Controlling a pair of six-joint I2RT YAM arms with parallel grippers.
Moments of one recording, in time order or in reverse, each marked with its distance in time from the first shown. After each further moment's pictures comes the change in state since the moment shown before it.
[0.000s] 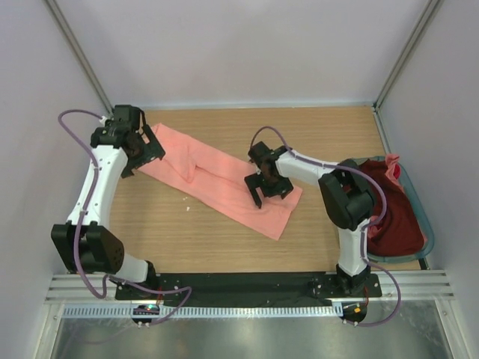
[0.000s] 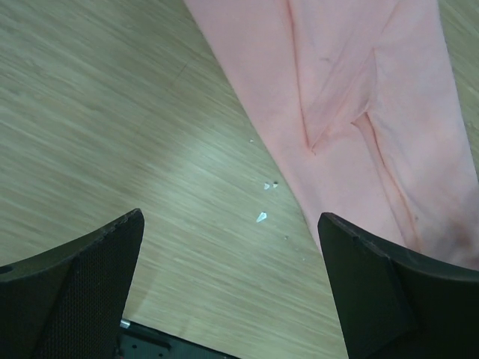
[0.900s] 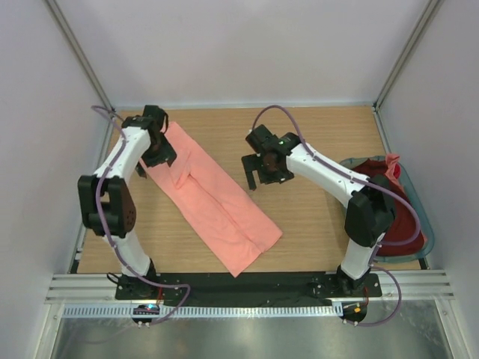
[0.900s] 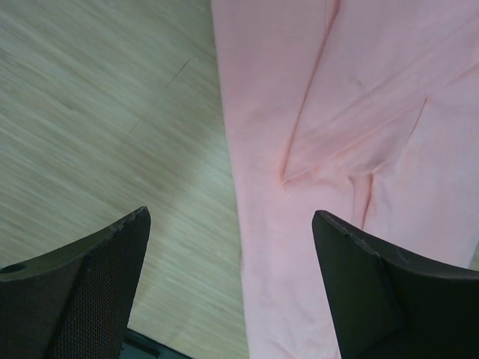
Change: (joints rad) left arm -0.045 0.234 -0.016 0.000 -0.089 -0.088; right arm 0.140 -0.219 0.154 -0.149 0.094 0.222
